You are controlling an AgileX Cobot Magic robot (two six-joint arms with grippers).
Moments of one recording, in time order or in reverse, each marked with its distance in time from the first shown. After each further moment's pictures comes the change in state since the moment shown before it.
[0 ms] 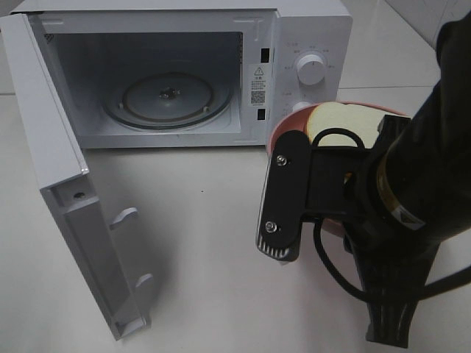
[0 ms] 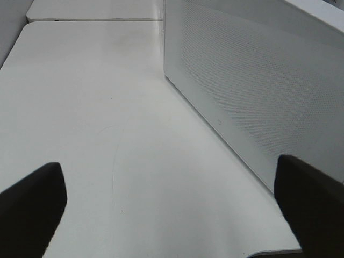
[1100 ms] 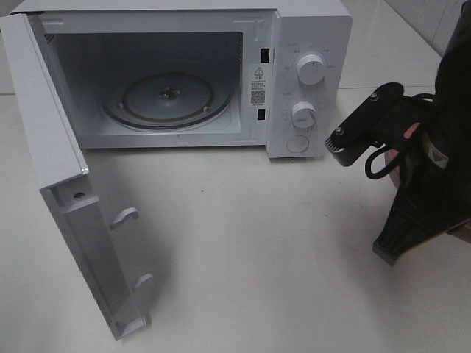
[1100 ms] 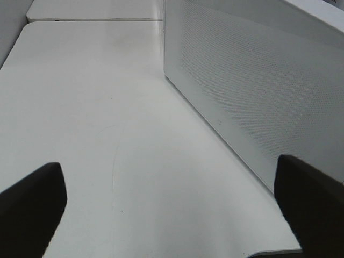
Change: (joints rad) left arm 0.000 0.000 0.000 0.000 0.000 0.000; right arm -0.326 0.042 -0.003 0.017 0.068 0.327
